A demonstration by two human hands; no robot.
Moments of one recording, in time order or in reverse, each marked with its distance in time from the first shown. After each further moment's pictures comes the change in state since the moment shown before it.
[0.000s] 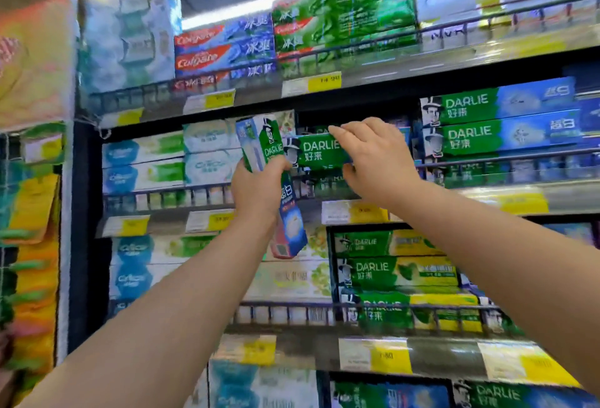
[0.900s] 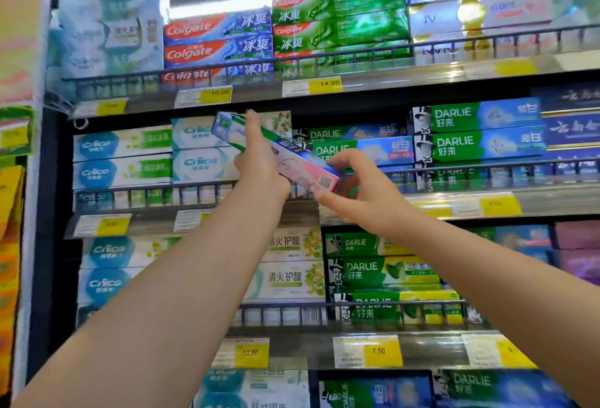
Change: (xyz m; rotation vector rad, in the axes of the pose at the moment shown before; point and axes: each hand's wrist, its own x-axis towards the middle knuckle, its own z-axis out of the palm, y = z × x) left_hand 0.044 0.011 0.018 -0.562 -0.104 -0.442; right_hand -0.035 -0.042 -0.023 0.944 -0.181 0.319
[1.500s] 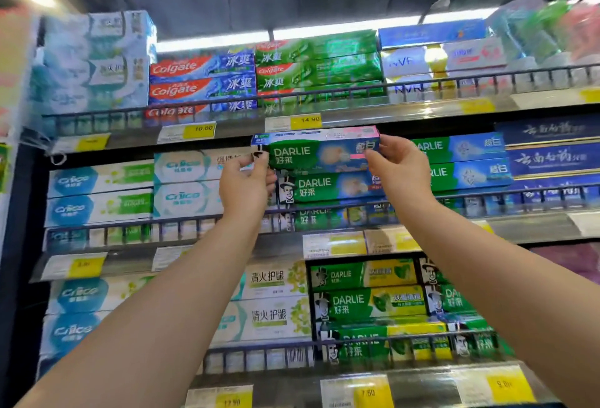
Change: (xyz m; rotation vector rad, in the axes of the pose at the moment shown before) left_hand 0.019 -0.003 0.000 0.515 -0.034 0.495; right_hand 0.048 0.014 -0.062 0.228 0.609 0.249
